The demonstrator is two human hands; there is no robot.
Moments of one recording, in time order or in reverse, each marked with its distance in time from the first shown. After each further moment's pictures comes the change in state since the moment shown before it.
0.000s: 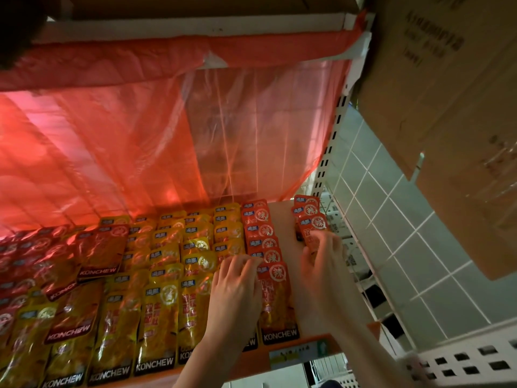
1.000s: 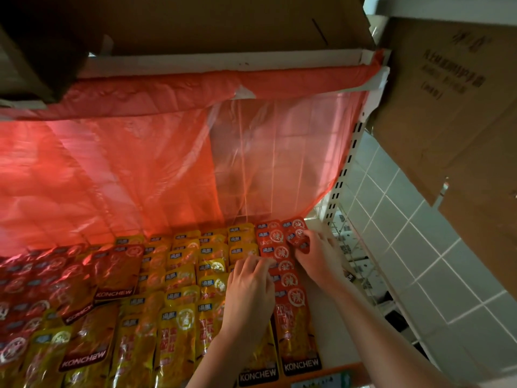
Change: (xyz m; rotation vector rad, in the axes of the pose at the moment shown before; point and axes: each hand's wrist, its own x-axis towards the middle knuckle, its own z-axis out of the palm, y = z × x) left_hand 0.038 -0.012 -0.001 -0.104 -0.041 -0.066; right_hand 0.074 0.009 0.051 -0.190 -0.349 0.139
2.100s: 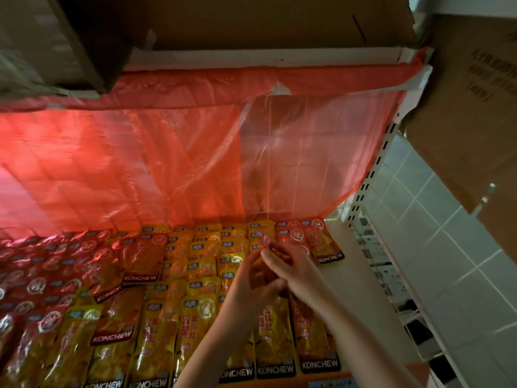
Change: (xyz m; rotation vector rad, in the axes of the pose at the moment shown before) left_hand -0.017 -0.023 -0.039 -0.988 -0.217 -0.361; right_hand -0.058 -0.091 -0.010 0.678 -0.423 -0.234
